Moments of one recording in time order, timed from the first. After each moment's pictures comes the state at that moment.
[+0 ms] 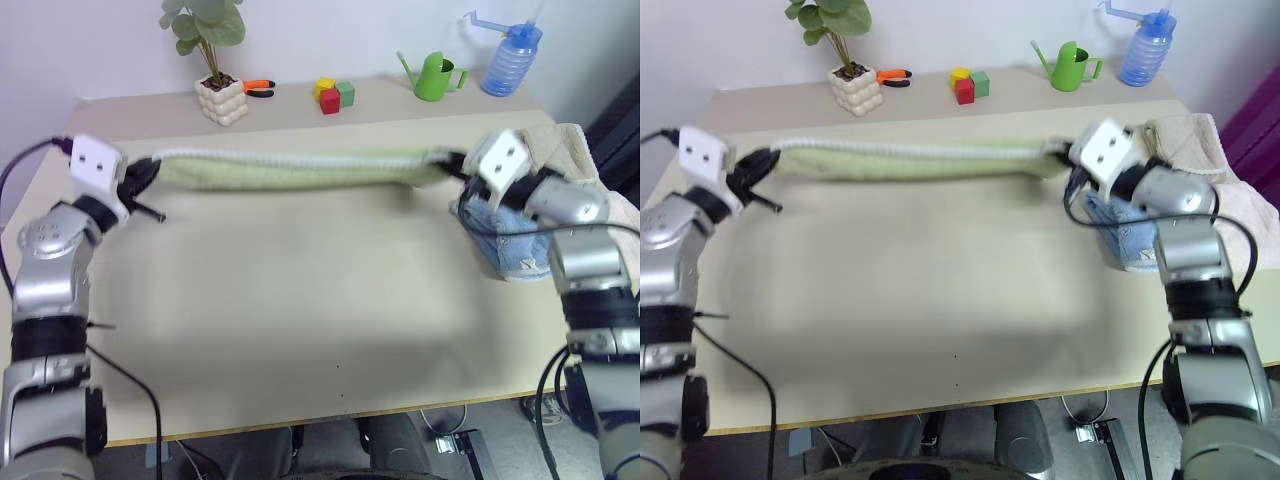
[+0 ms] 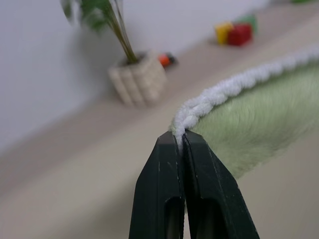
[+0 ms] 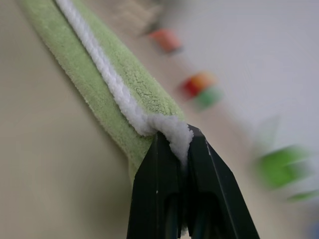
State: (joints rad) left arm -0.33 0.75 0.30 0.09 -0.32 0.22 -0.67; right arm -0.51 -0.74 0.01 0.13 0.16 0.00 0.86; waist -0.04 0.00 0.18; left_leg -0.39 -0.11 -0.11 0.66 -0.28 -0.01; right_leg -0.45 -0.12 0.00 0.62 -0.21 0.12
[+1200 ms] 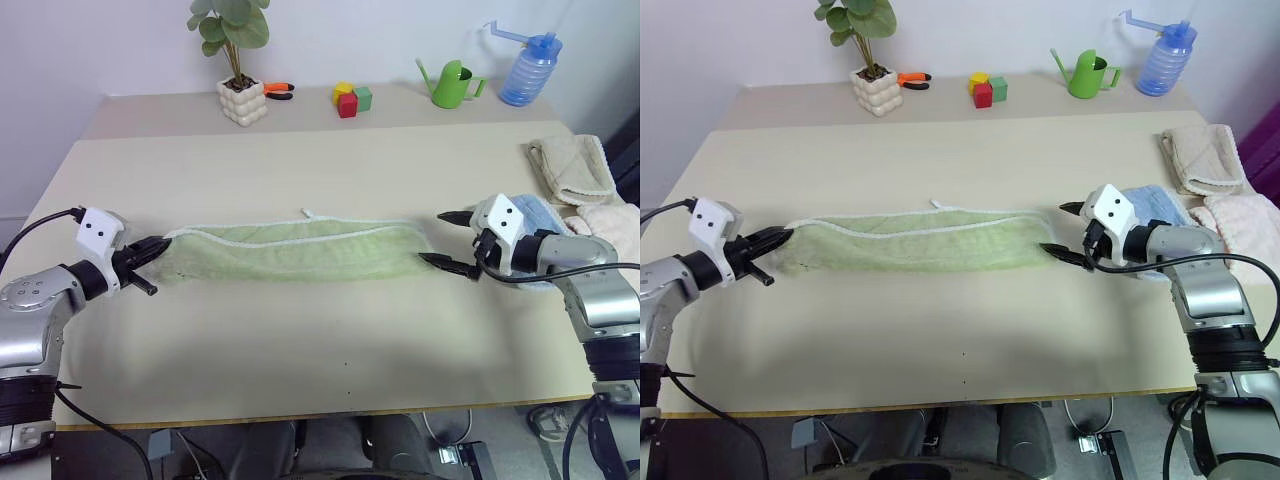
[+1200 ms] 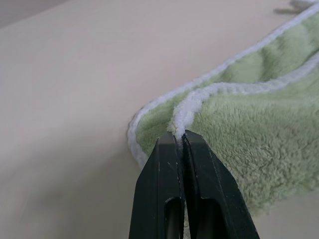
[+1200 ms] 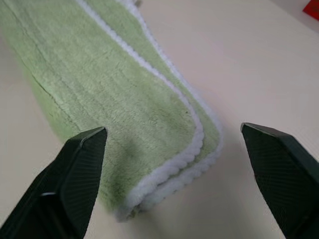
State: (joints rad) left arm -0.19 0.79 0.29 0.14 -0.34 0.32 -0.82; right arm -0.41 -0.80 -0.02 0.15 0.25 0.17 1.01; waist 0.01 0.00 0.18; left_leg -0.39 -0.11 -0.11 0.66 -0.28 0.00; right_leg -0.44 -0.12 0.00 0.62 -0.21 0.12
